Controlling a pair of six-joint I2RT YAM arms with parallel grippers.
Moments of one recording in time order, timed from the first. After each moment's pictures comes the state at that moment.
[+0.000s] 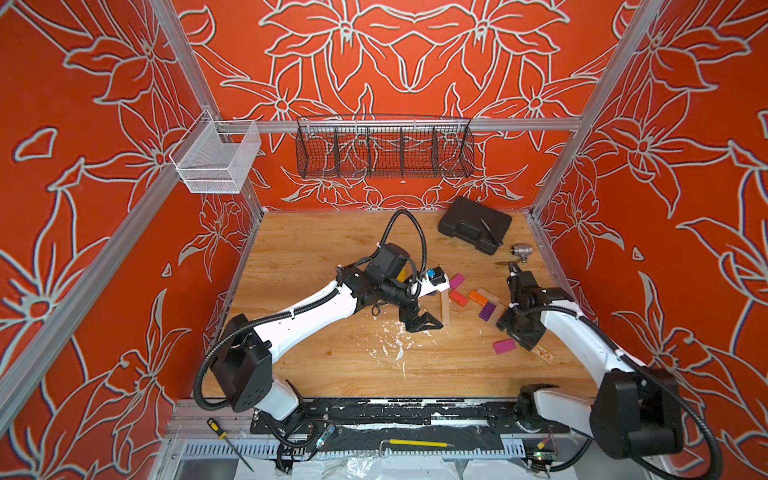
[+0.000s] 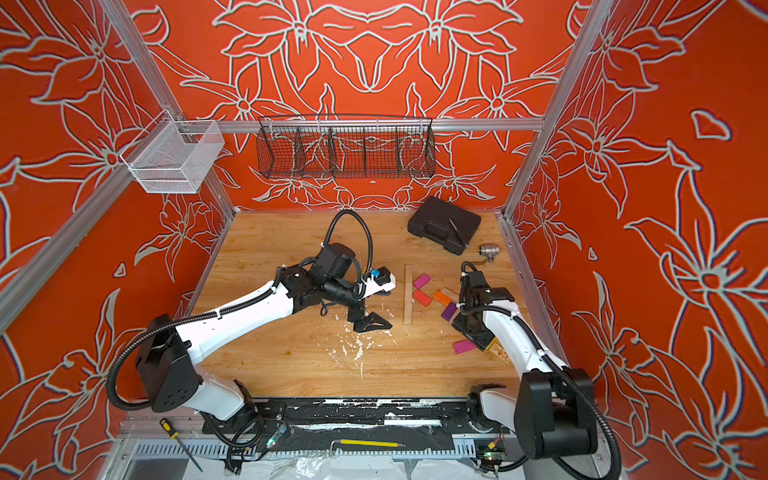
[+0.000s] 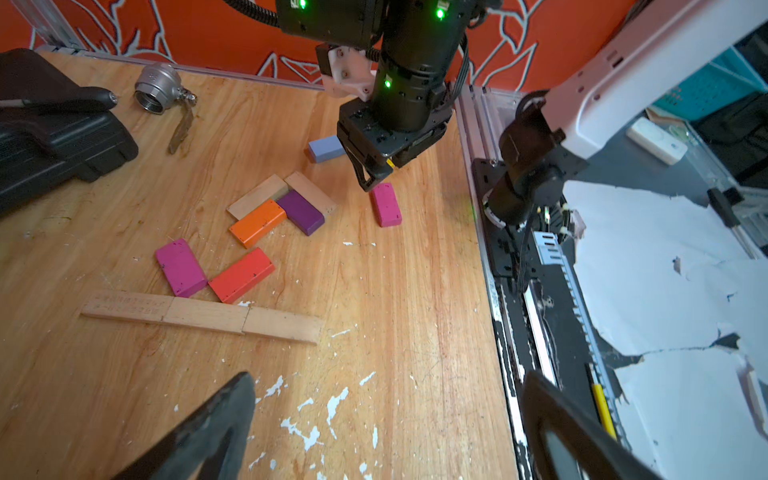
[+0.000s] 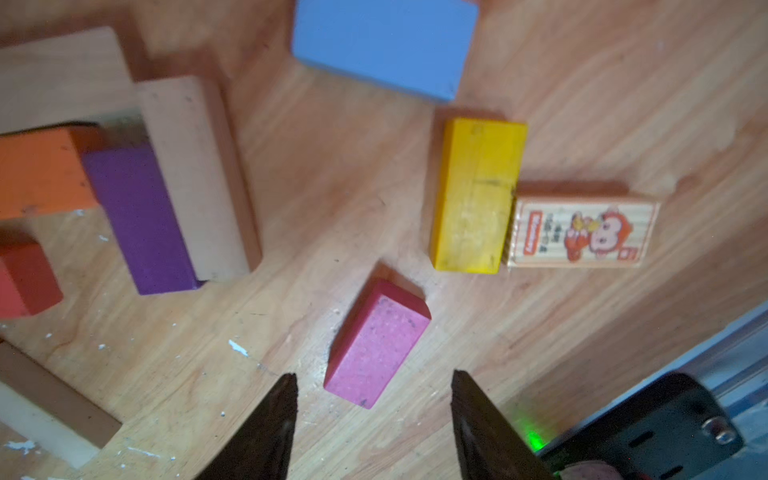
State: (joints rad) left arm -0.75 1.50 1.20 -0.44 0.69 0.42; right arm 0.07 1.18 0.72 -1.02 0.10 0.93
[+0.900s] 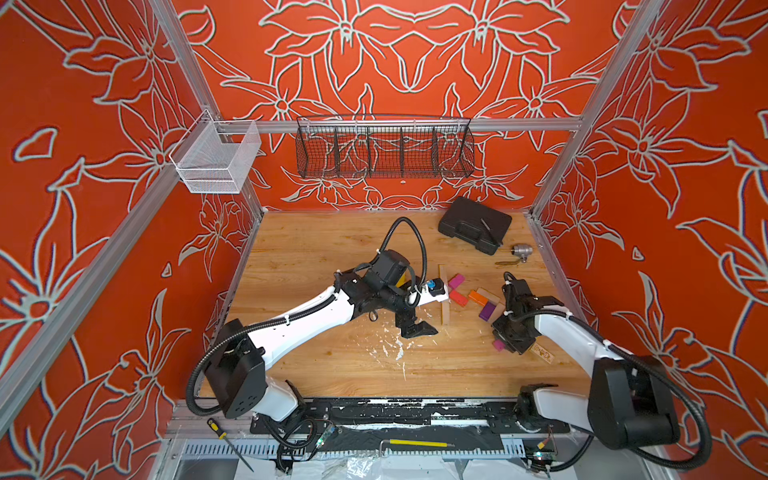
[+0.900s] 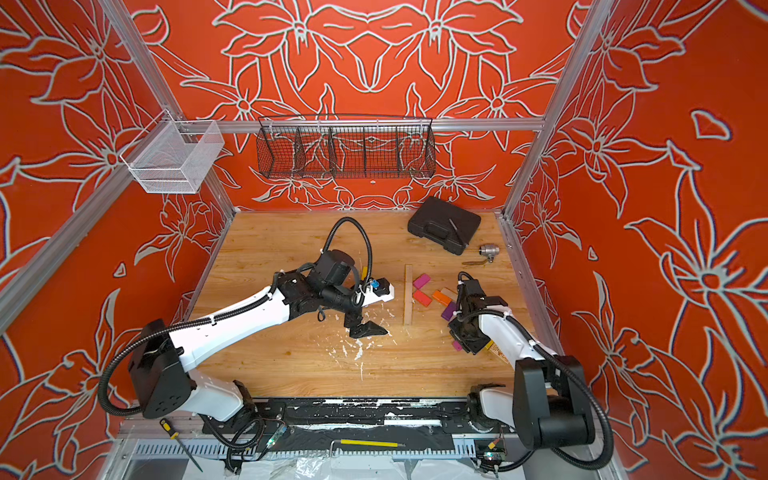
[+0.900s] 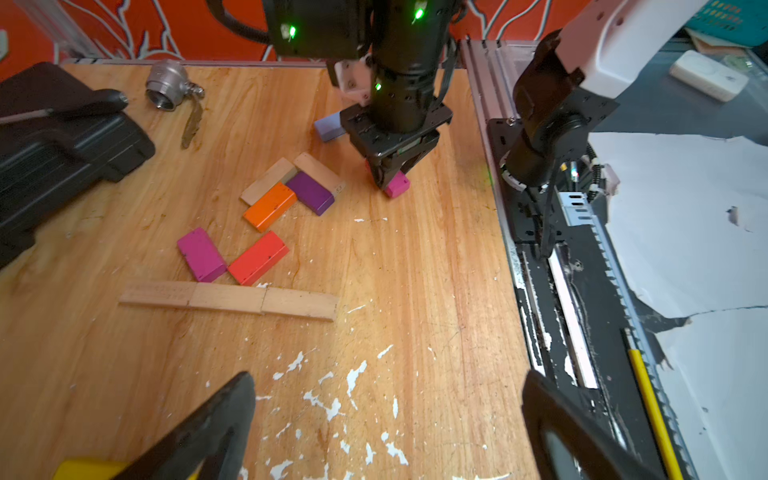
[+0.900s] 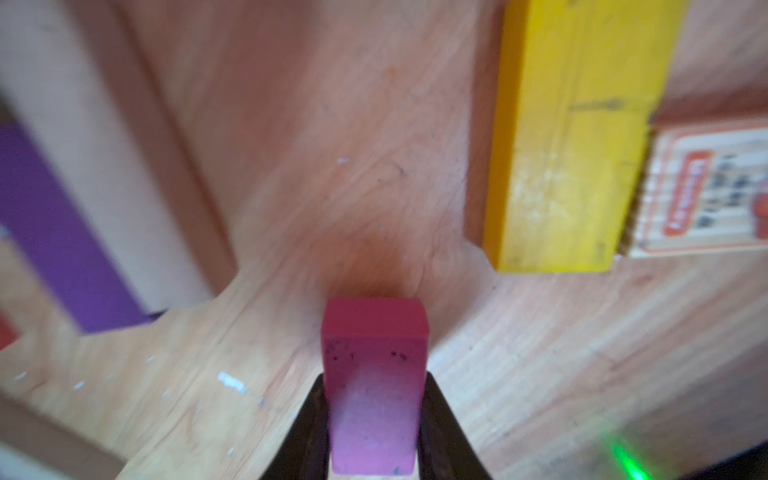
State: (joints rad) left arm -0.77 1.44 1.15 -0.45 0.57 0.49; right arm 0.08 1.20 0.66 -0.88 0.02 1.01
